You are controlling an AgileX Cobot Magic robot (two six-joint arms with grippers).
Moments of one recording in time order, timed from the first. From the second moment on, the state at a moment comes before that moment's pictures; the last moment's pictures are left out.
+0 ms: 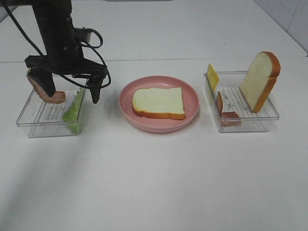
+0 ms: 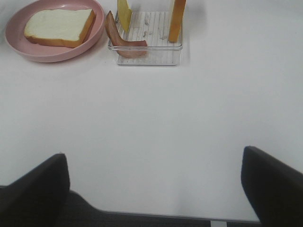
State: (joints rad) left arm -0.34 2.23 -1.85 0.06 1.23 -0.20; right arm 0.06 0.00 -0.46 0.02 1.11 -0.04
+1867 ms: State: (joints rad) left arm -0.34 2.21 -1.85 0.07 1.19 -0.19; right arm 0.06 0.00 -0.46 0.02 1.11 -0.04
